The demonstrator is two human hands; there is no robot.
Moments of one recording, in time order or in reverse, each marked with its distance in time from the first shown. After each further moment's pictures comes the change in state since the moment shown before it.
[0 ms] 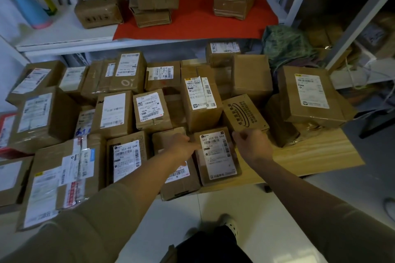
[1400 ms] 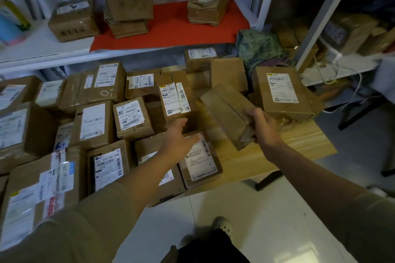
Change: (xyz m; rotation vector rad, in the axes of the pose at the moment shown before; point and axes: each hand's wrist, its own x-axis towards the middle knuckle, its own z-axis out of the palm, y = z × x) left_hand 0.007 0.016 0.032 0.026 0.136 0.449; right_hand 0.007 0.032 -0.073 0.858 -0.021 0.194
